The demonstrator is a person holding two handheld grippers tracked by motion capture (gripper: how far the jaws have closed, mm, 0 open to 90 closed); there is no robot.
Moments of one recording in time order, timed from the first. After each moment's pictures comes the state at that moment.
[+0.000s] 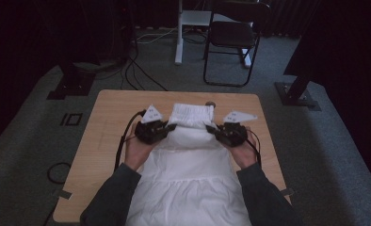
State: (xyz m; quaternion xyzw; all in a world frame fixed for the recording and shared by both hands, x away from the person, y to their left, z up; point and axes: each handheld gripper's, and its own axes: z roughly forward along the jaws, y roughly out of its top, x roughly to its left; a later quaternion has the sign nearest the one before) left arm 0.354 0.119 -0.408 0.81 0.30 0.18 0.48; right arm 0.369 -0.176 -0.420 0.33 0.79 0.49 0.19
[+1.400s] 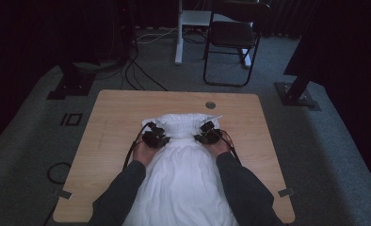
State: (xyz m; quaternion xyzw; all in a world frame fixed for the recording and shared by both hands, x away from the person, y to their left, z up) left arm 0.458 0.116 -0.534 0.85 0.39 0.17 0.30; right arm 0.475 -0.129 -0.544 0.42 0.83 0.35 0.11
